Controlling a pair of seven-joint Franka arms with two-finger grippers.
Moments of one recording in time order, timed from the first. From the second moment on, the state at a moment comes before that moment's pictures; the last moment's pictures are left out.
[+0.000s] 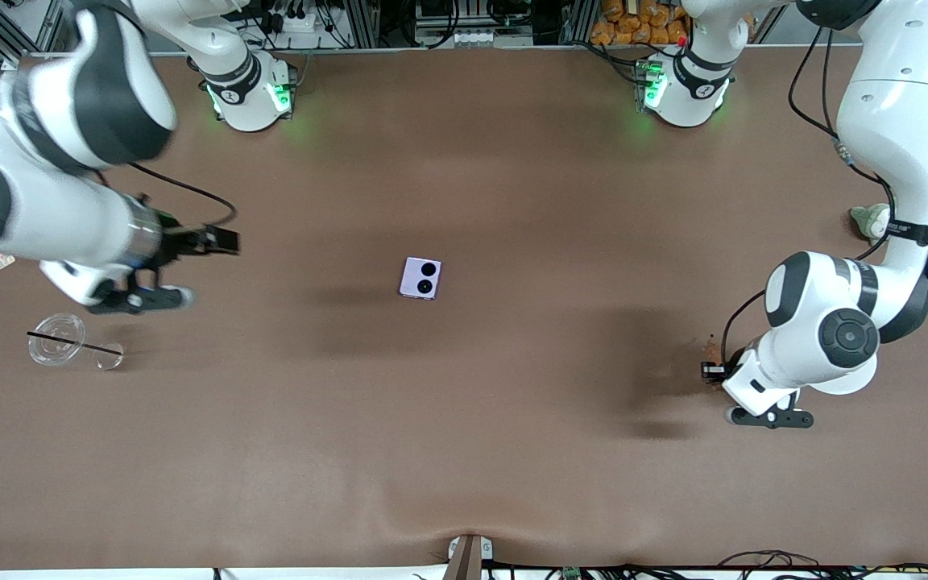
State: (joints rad) left arm 0.22 0.70 -0.41 -1.55 0.32 2.17 -0.22; right arm 0.26 0.29 -0.03 -1.51 0.12 1.51 0.16
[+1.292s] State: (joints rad) left arm 0.21 0.76 -0.41 -1.54 0.38 2.22 -0.22; right arm 0.59 0.66 -0.03 -1.62 0.19 2.09 0.35
